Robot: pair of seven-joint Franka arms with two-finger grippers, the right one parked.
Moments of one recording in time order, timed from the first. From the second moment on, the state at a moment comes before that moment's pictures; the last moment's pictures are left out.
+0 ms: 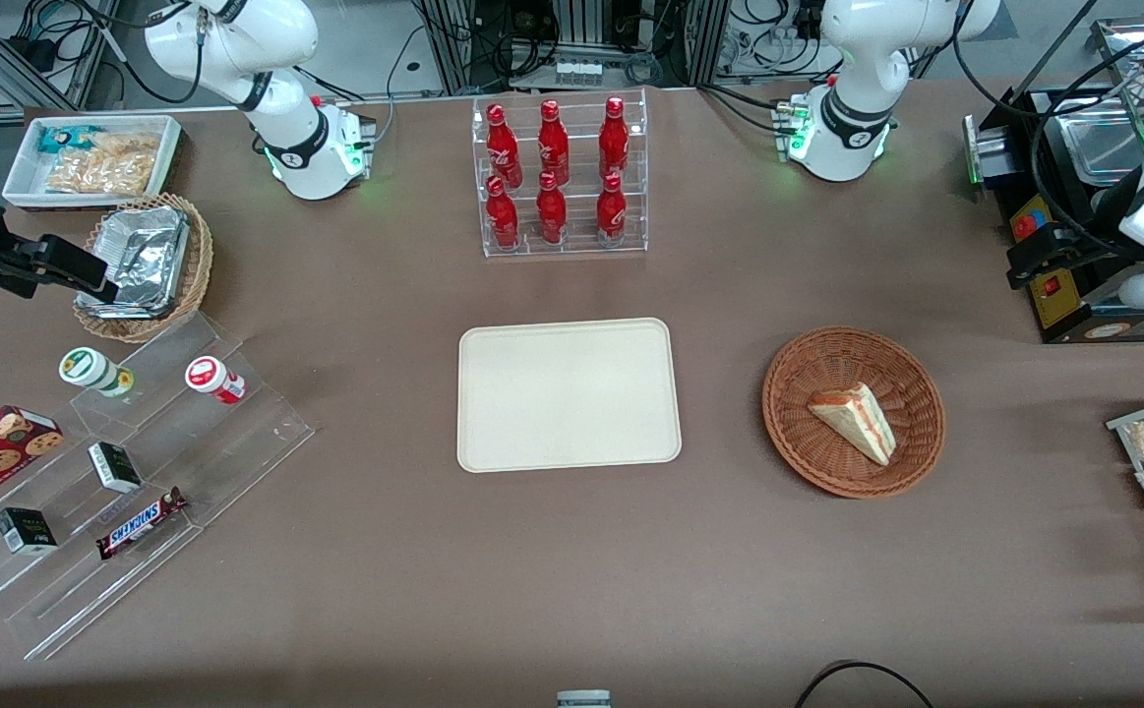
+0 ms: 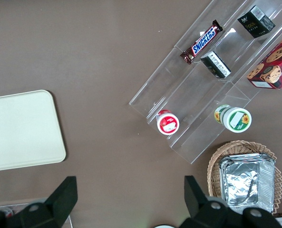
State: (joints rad) arm 0.06 -0.04 -0.09 -1.62 0.04 1.54 -0.11
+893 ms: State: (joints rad) arm 0.05 0.05 -0.12 -1.90 0.04 1.85 -0.27
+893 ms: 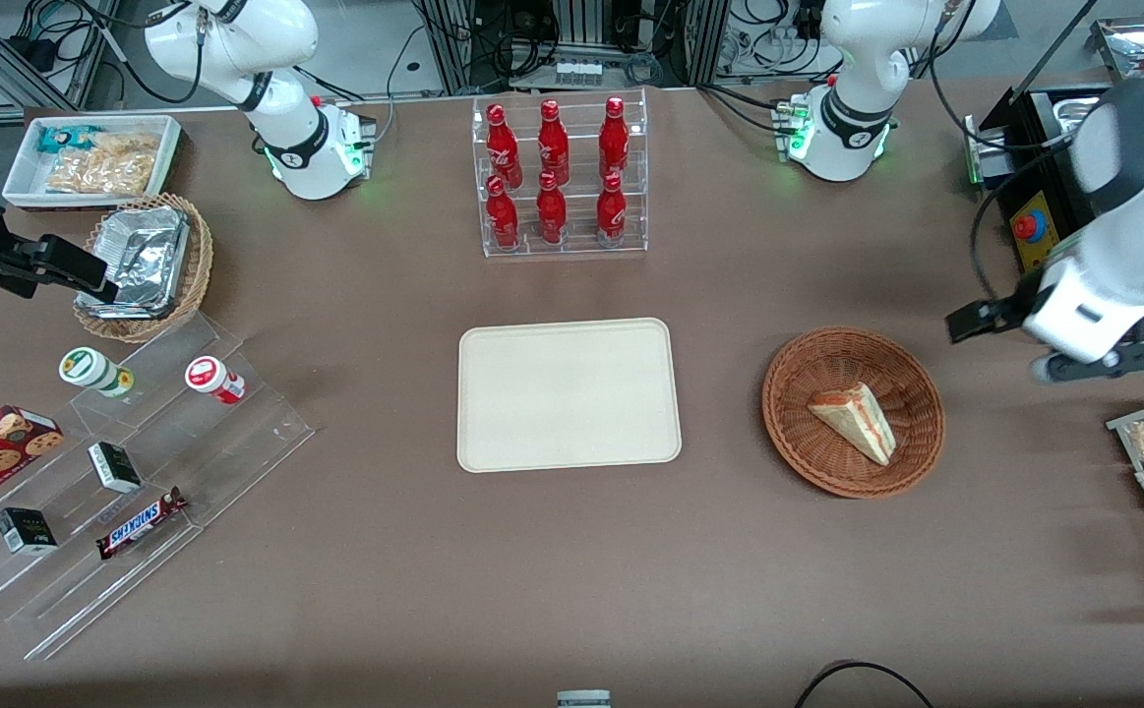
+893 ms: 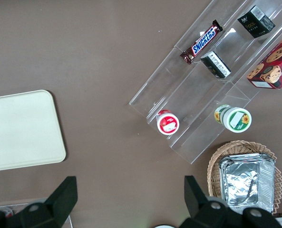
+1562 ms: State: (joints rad) arm 0.05 0.10 -0.22 -2.26 0.04 2.37 -0.85
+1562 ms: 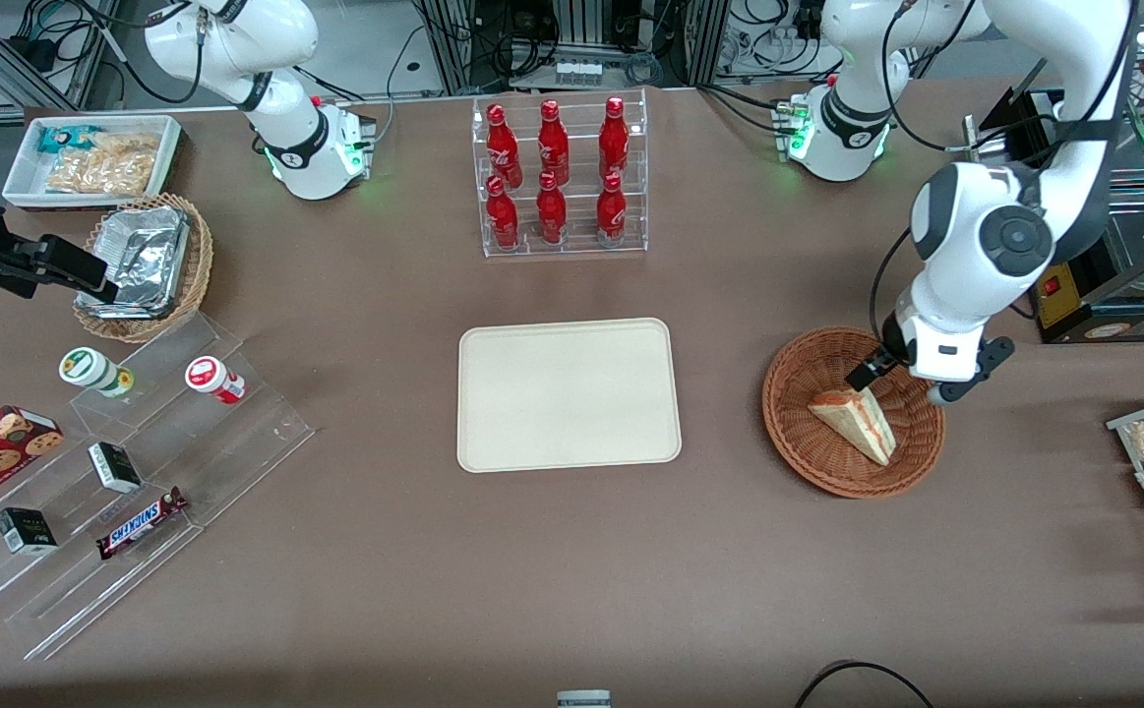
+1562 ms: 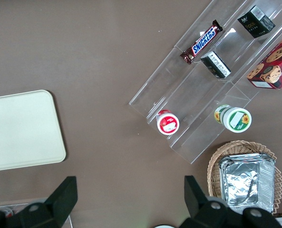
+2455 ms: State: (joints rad) arm 0.07 0.27 -0.21 -2.24 0.03 2.55 -0.91
